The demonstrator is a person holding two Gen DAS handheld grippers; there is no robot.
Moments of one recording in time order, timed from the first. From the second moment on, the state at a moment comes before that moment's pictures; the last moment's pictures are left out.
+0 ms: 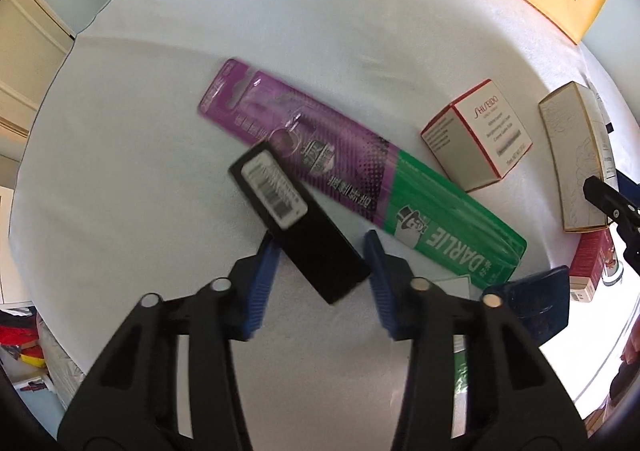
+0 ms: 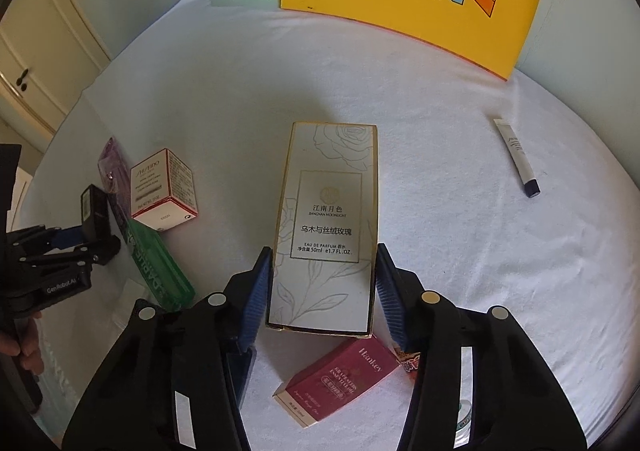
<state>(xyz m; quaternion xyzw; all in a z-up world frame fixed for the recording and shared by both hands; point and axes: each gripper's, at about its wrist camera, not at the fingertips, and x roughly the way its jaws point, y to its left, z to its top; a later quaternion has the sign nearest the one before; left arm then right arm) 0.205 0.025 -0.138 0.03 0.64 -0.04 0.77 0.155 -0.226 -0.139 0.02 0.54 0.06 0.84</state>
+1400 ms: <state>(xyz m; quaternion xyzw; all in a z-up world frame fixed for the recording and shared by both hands) -0.001 0.188 -0.075 -0.09 0.58 0.15 0.79 0.045 -0.011 -0.047 -0.10 0.44 0.41 0.79</state>
